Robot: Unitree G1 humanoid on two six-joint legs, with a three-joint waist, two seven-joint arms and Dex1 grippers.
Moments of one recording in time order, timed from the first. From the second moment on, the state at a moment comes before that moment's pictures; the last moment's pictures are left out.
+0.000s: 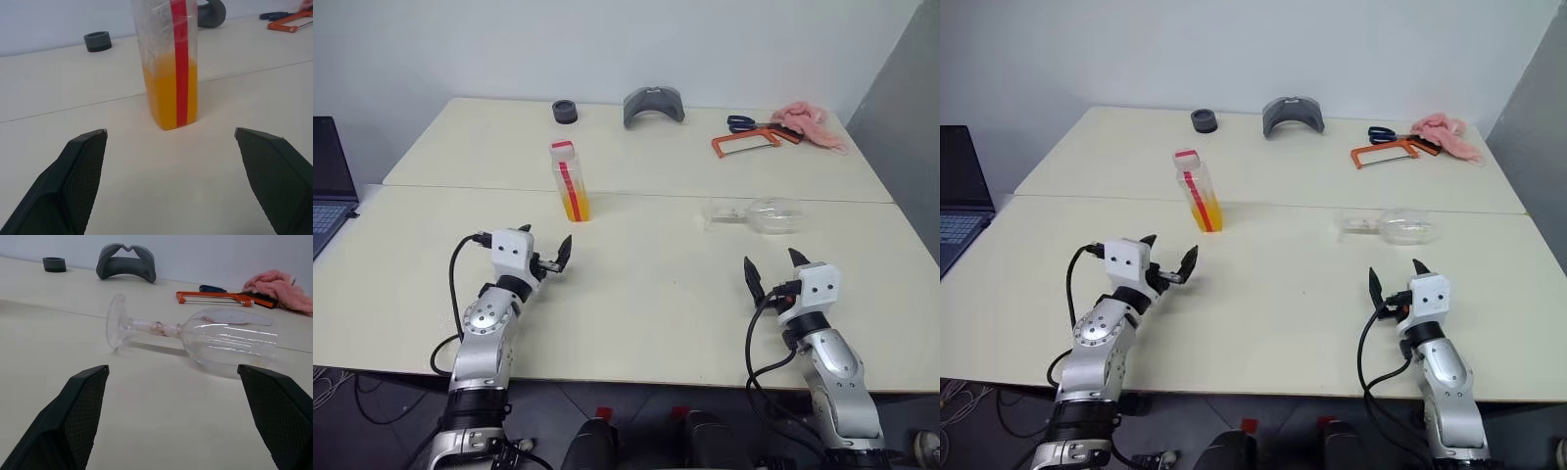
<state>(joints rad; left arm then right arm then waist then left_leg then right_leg) -0.25 0.32 0.17 0.14 -0.15 0.03 -0.36 0.04 -0.21 -0.10 -0.21 0.12 0.01 0.22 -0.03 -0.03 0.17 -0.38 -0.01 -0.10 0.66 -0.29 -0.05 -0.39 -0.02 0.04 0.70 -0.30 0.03</state>
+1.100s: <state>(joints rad) -0.28 0.32 0.15 0.17 -0.13 -0.01 -0.35 0.06 -0.24 -0.09 -0.23 0.14 0.03 0.28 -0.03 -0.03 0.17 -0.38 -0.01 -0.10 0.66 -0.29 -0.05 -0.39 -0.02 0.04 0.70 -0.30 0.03</state>
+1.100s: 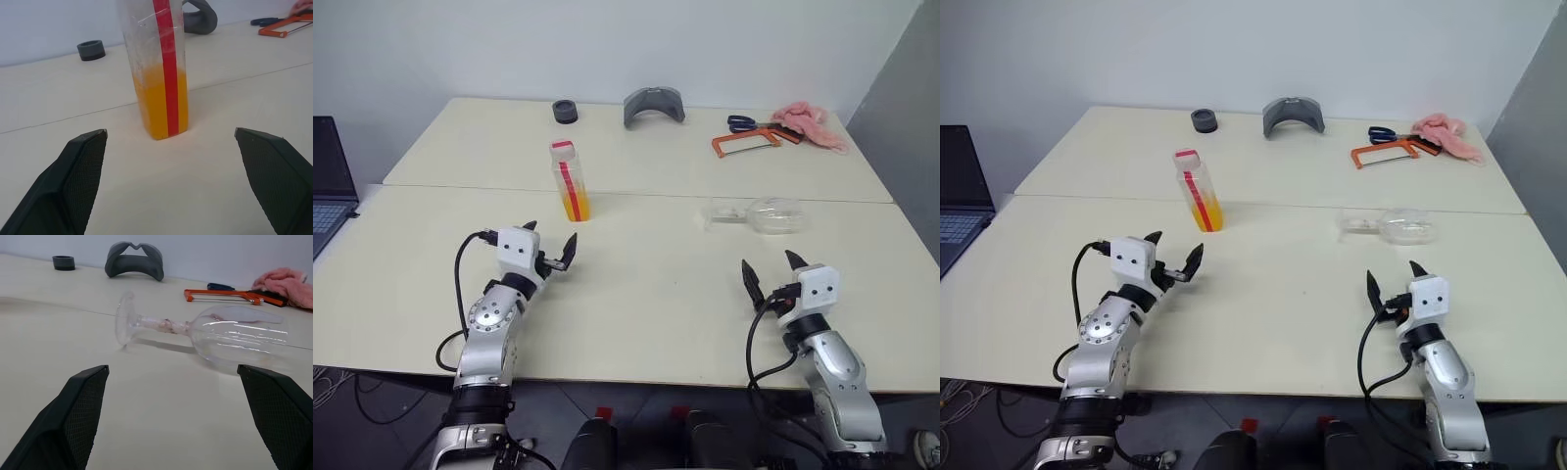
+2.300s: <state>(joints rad) -0.66 0.19 0.12 0.42 -0.09 0.09 -0.07 -0.18 -0.55 -0.02 -0.61 0.55 0.57 0.60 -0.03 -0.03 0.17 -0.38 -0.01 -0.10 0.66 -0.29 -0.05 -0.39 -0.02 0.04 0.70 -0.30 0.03</state>
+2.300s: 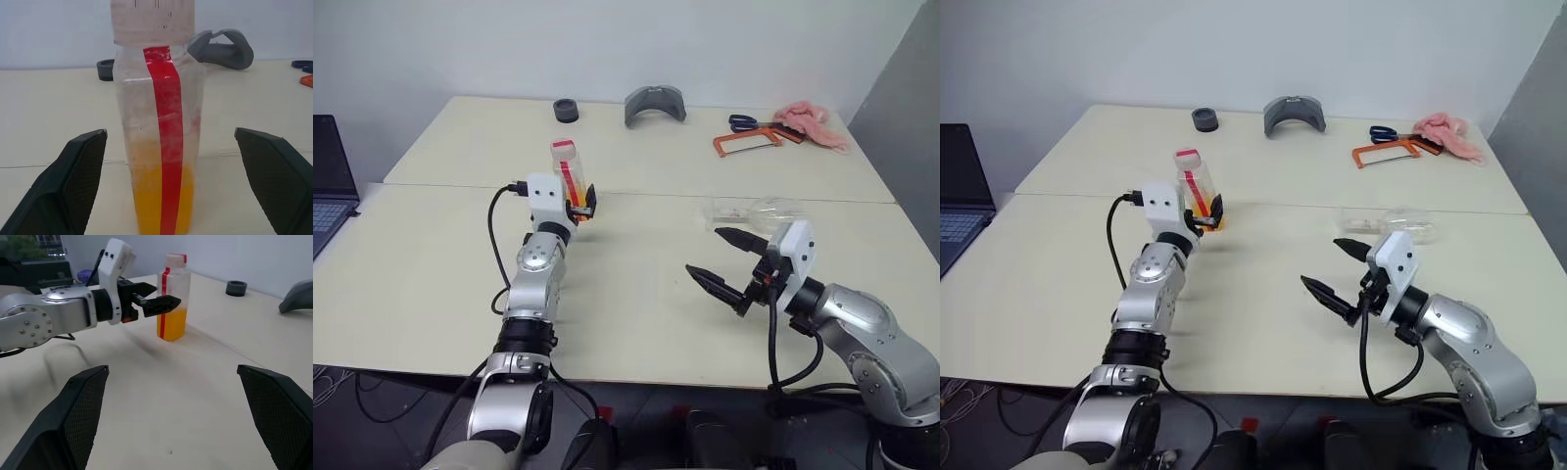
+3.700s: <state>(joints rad) -0.97 0.18 0.12 0.87 -0.02 -0.01 0.10 -0.26 -0.57 -0.02 -0.60 0.62 0.64 0.63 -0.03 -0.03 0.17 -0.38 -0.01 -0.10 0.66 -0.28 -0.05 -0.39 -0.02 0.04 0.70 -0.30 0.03</state>
